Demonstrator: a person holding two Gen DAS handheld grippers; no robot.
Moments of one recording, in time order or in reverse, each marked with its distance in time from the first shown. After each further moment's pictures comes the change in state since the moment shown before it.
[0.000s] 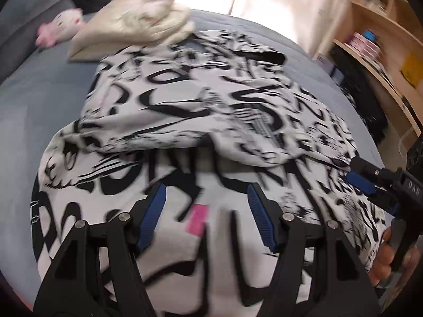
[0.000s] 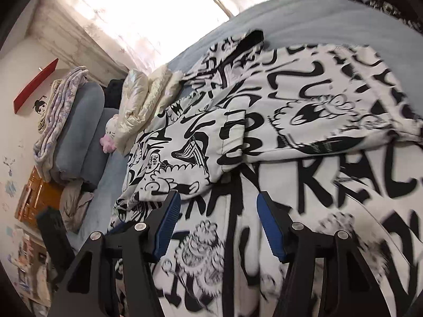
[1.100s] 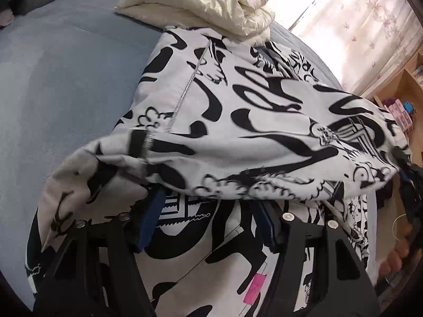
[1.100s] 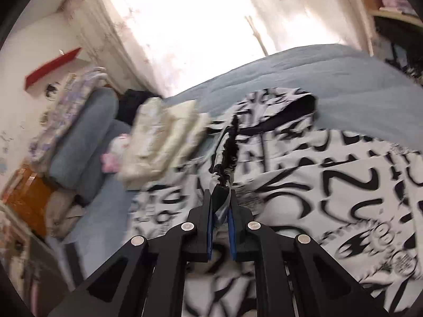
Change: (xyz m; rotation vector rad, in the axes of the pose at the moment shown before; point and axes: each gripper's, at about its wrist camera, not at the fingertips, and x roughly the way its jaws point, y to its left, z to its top) left arm 0.070 0.094 0.049 -0.333 0.042 0.019; right arm 0.074 0.069 0.118 -0.171 -0.188 -0.096
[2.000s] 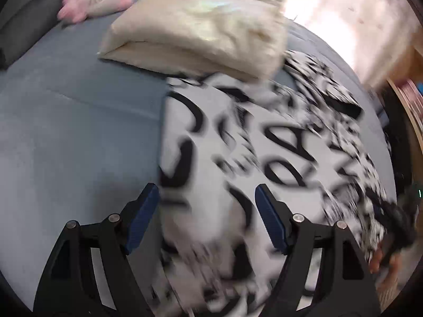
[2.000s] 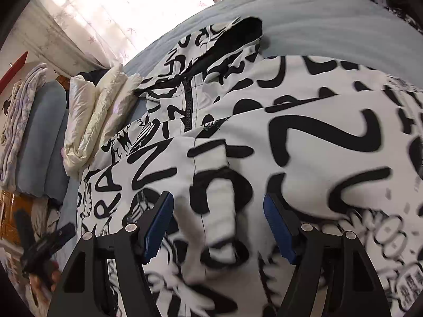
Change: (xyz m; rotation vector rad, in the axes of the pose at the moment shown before) left arm 0.027 0.015 0.127 0.109 0.037 0.100; right arm 0.099 -0.092 0.005 0.150 0.235 -0.052
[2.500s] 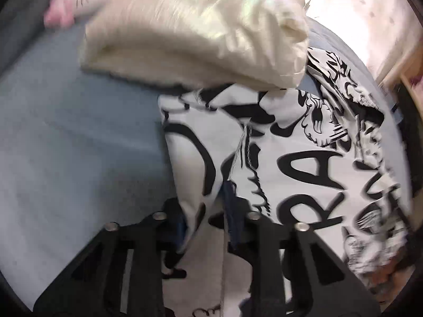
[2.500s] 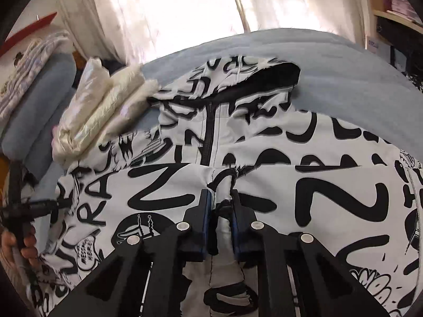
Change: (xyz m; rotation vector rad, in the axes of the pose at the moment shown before) left arm 0.047 -0.008 0.036 0.087 -0.029 0.128; right arm 0.027 0.043 0.006 -0.228 -0.127 -0.132
